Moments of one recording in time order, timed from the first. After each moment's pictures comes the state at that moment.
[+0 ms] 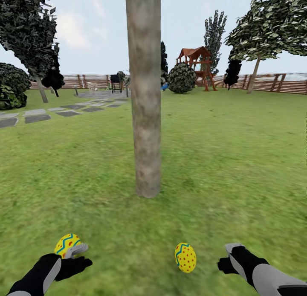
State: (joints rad) left arm -0.48 0.20 0.14 -0.51 0.17 0.60 -0.23; right arm -0.70 -0.15 0.07 -0.11 0.02 0.41 0.00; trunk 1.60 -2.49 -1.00
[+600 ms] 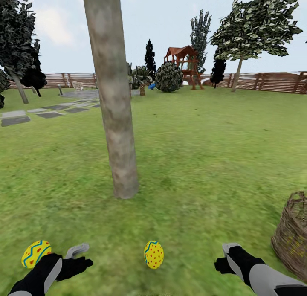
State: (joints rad) left arm -0.48 0.20 0.14 -0.50 0.17 0.60 -0.23; right arm -0.70 -0.13 0.08 -0.11 0.03 0.41 0.00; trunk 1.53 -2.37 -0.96
